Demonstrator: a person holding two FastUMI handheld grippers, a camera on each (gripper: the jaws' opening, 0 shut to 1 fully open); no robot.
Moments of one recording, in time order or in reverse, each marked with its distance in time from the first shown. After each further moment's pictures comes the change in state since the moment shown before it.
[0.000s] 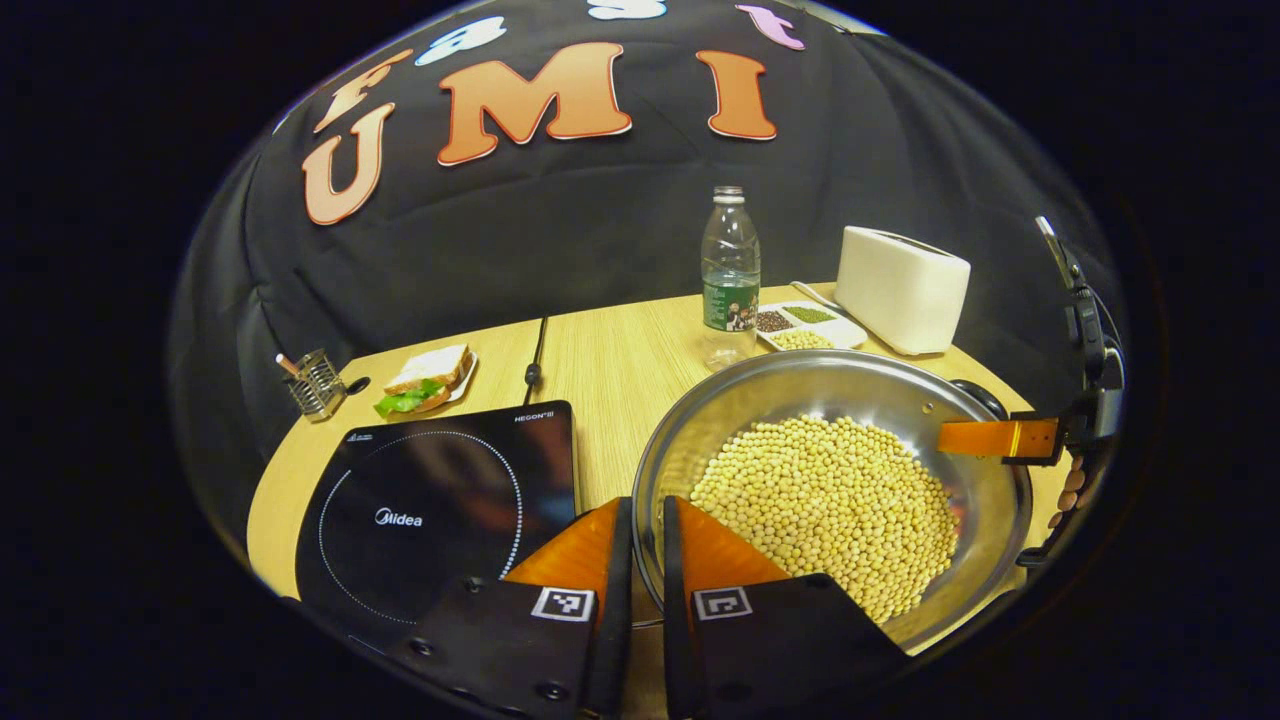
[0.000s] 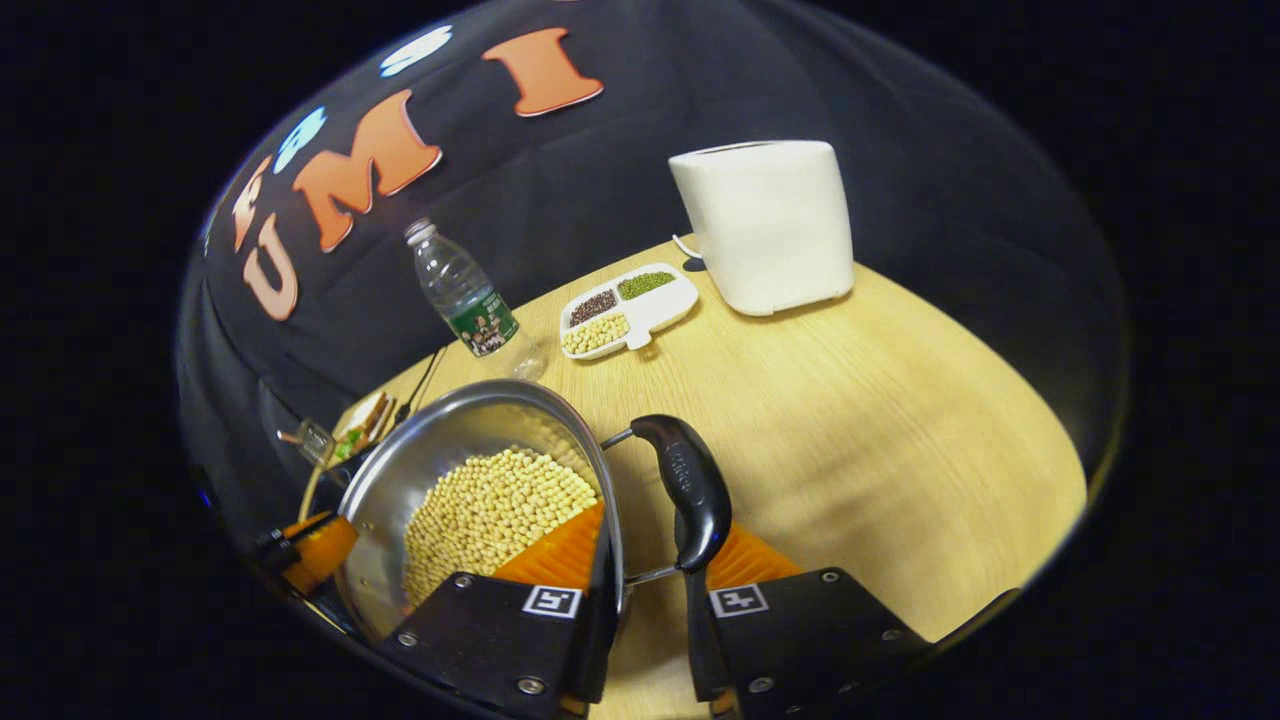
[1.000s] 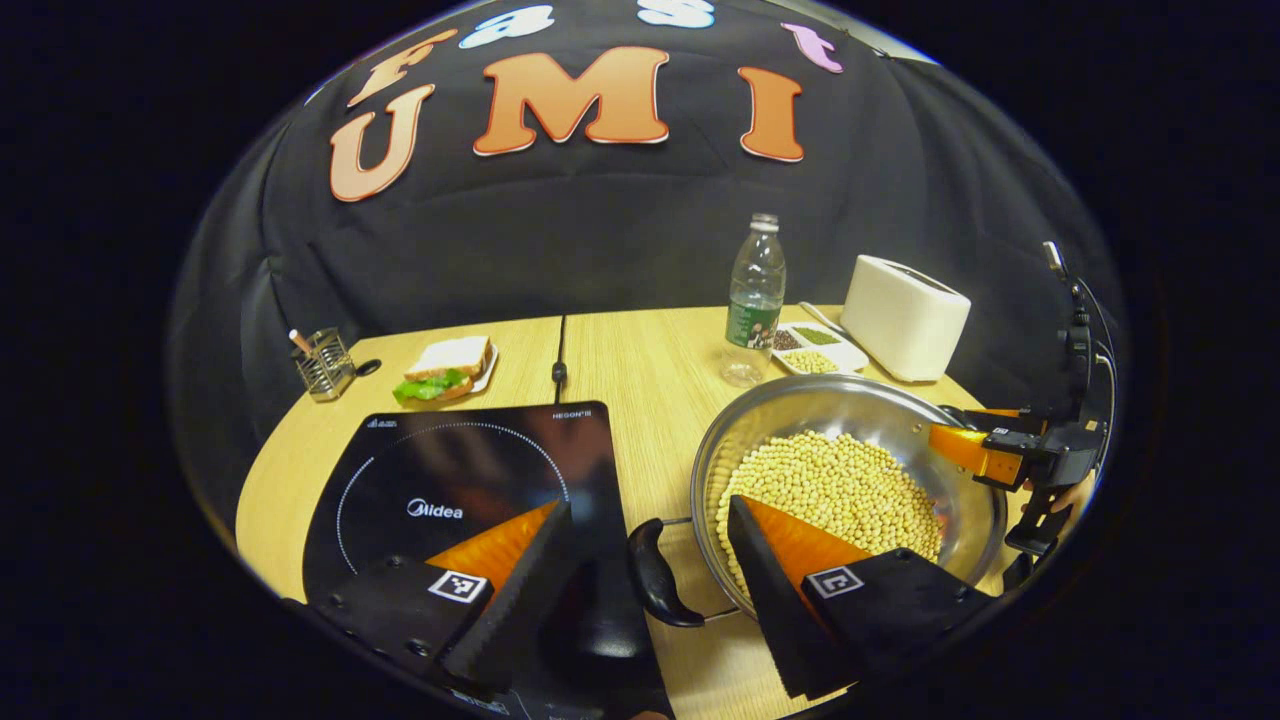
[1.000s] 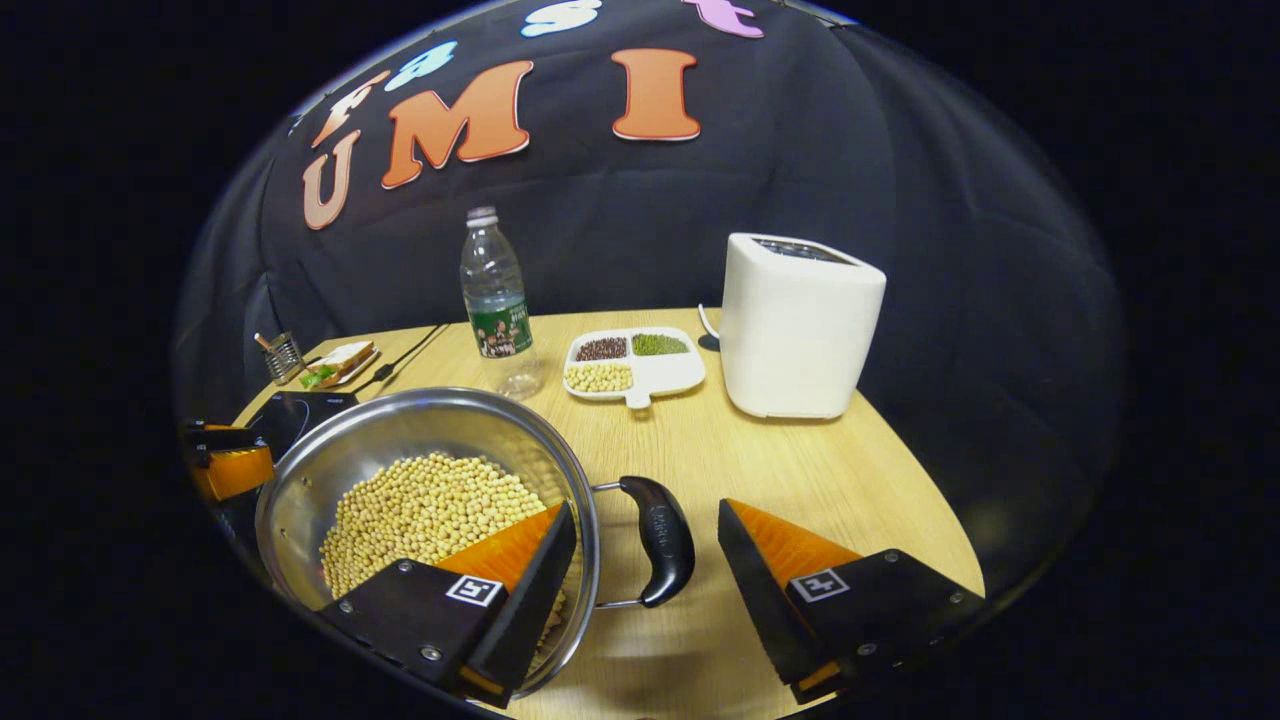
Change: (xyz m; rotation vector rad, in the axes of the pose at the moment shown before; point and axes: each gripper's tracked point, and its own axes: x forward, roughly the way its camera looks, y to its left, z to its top) left arm -0.020 0.031 -0.004 -0.095 0.031 -0.028; right arm 0.007 -0.013 0.039 -0.421 -0.143 -0.080
